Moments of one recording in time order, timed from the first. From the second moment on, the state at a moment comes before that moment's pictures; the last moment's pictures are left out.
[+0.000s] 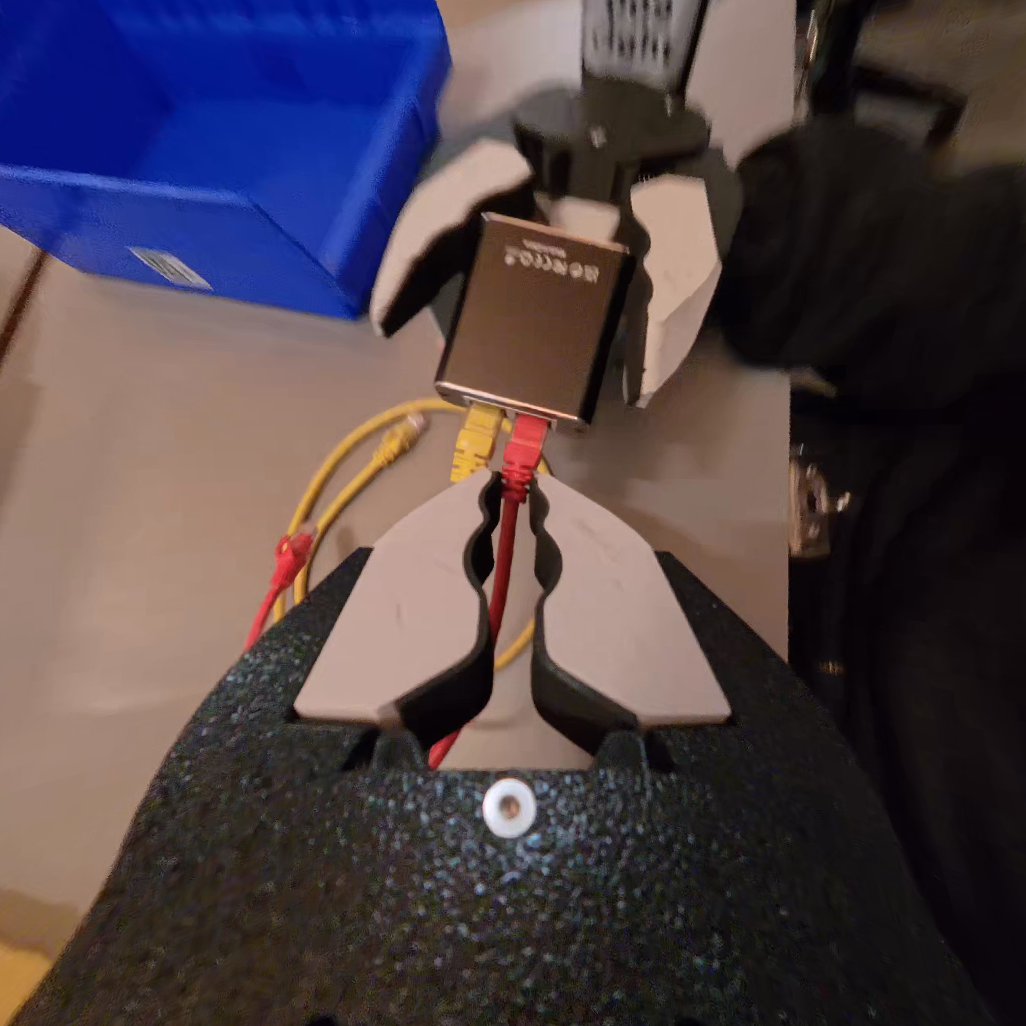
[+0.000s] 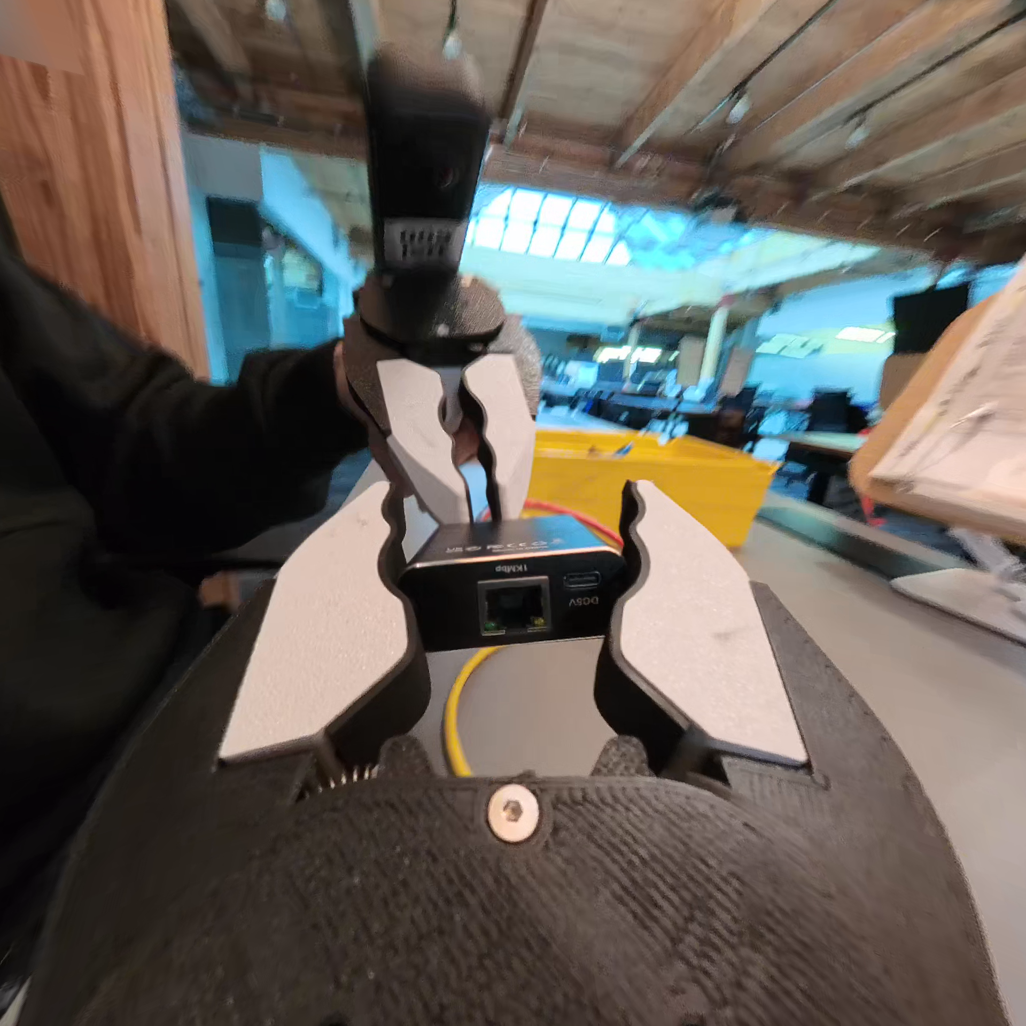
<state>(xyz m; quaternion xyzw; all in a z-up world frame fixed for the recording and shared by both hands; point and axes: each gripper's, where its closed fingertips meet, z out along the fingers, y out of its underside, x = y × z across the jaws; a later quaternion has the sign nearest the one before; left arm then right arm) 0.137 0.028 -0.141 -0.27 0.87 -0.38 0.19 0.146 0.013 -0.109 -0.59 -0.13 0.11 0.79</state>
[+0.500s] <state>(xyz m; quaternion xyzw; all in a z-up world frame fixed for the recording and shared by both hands) 0.123 0.019 -0.149 -0.52 0.29 -0.77 -0.21 0.140 0.025 -0.103 -0.58 -0.15 0.04 0.80</state>
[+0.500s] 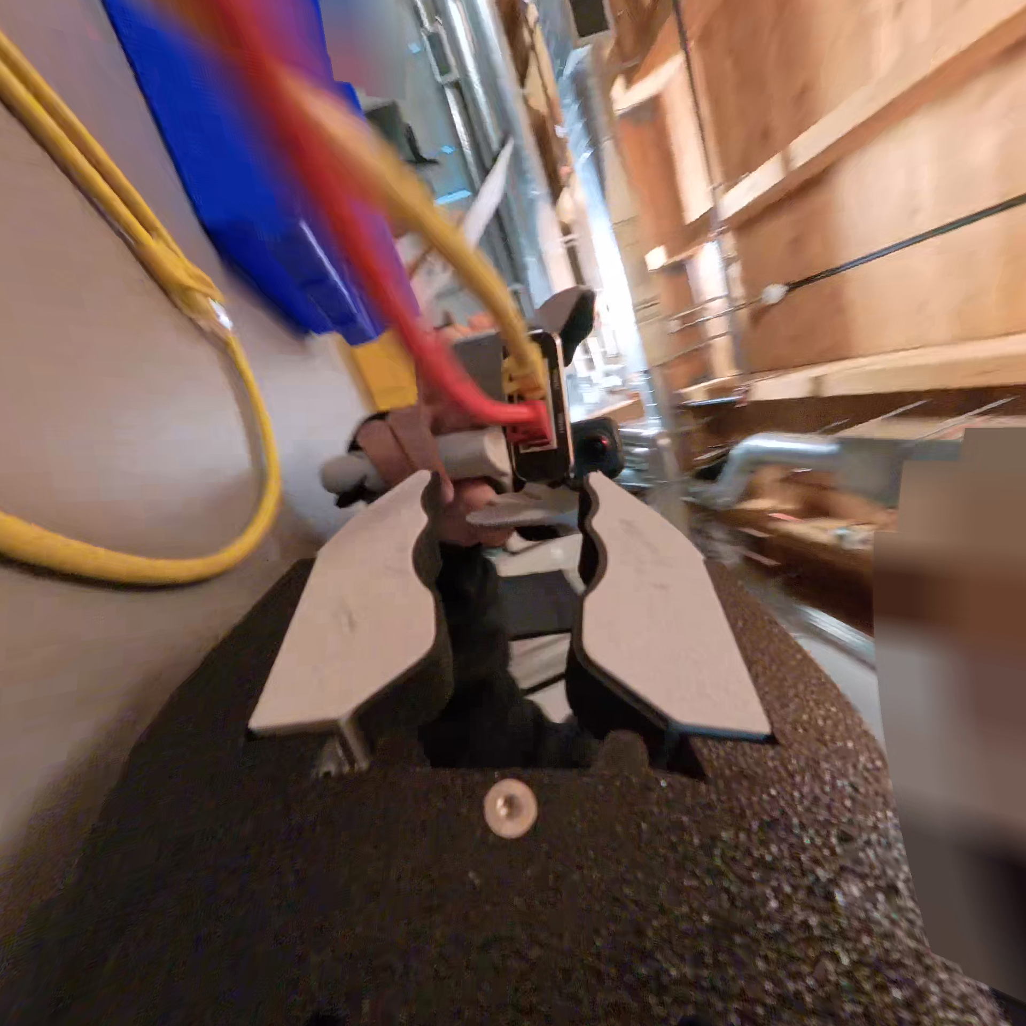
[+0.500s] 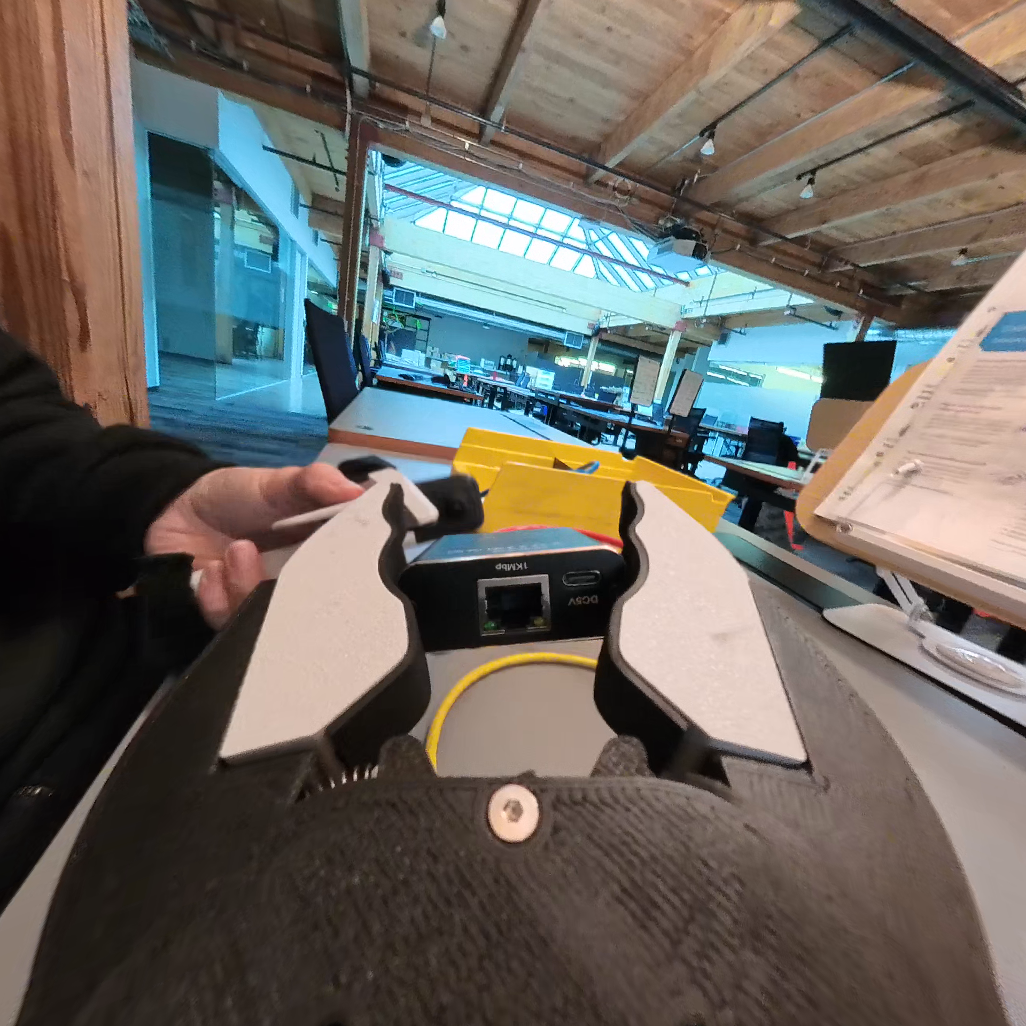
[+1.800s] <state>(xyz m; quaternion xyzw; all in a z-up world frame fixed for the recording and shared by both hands) 0.180 0.076 -0.100 -0.48 0.62 -0.52 0.32 0.193 0.060 -0.103 -0.68 -0.03 -0.39 0.62</state>
